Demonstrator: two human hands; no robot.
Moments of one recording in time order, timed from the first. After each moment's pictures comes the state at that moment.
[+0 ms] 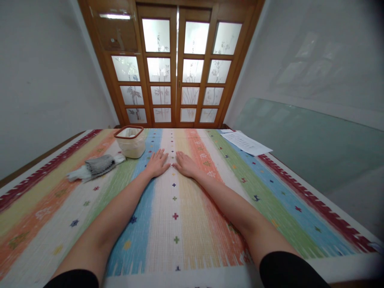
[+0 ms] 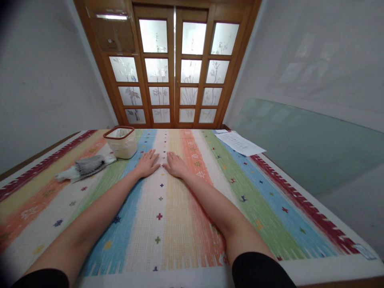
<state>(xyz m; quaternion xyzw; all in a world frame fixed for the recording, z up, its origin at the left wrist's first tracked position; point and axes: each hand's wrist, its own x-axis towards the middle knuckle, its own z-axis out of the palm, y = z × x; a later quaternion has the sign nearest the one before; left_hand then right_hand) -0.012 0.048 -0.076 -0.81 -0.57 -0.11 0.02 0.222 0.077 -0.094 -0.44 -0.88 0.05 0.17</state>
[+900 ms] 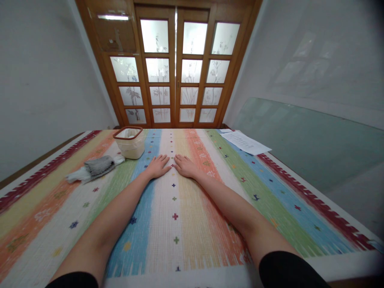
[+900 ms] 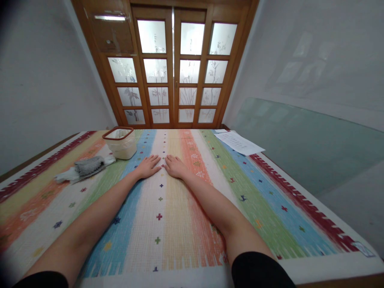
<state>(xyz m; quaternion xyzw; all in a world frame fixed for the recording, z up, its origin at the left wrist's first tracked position) -0.013 0.052 -0.085 -0.83 -0.55 -0.06 -0.05 0.223 0.073 -0.090 -0.42 -0.90 0.06 0.11</state>
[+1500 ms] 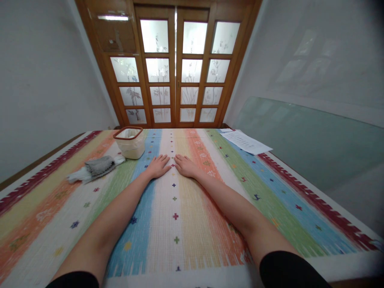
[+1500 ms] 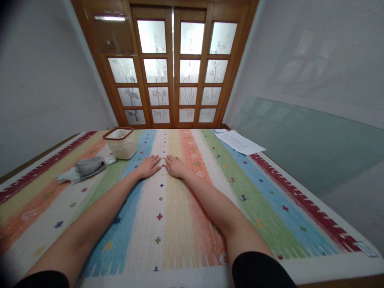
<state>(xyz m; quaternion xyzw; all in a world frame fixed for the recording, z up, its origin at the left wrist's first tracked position) -0.012 0.050 -0.083 -0.83 -0.55 -0.07 -0.05 0.224 0.074 -0.091 -0.41 -0.90 0.06 0.11</state>
